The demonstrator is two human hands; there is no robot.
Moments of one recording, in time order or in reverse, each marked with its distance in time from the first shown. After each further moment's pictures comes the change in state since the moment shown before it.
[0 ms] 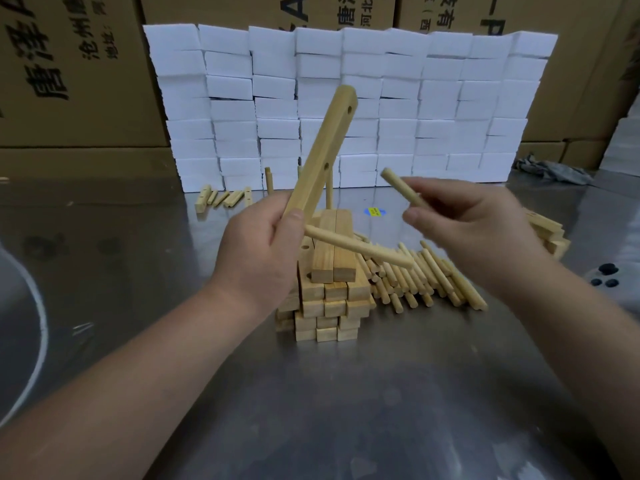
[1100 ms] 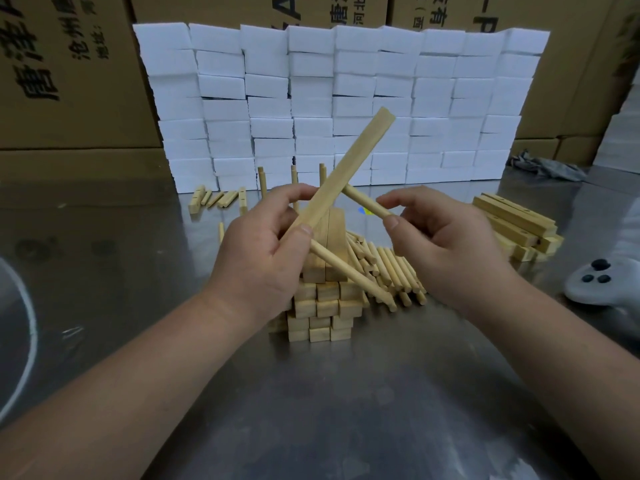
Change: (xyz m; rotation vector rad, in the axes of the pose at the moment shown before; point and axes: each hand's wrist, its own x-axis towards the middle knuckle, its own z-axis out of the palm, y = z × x) left_hand -0.006 0.013 0.002 -0.060 -0.097 0.017; right_hand -0.012 0.000 0.020 -0.085 0.019 -0.112
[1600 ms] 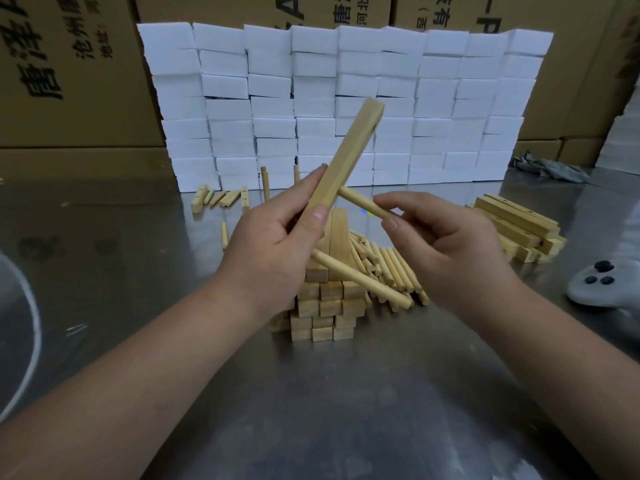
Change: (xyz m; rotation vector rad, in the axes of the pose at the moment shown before) left_hand 0.003 0.007 -0.001 -0.076 -0.057 -0.001; right_hand -0.002 0.001 0.007 -0.008 0.100 -0.168
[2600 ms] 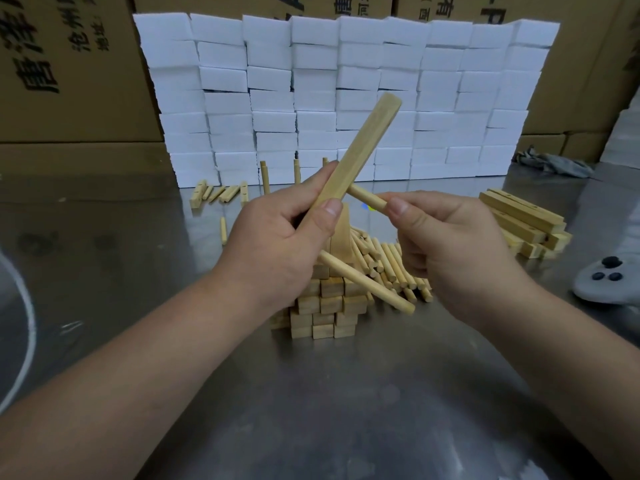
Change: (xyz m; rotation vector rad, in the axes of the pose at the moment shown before) left_hand 0.001 0.003 0.002 0.022 0.012 0.027; right_hand 0.005 -0.008 0.005 0.575 -0.056 0.475
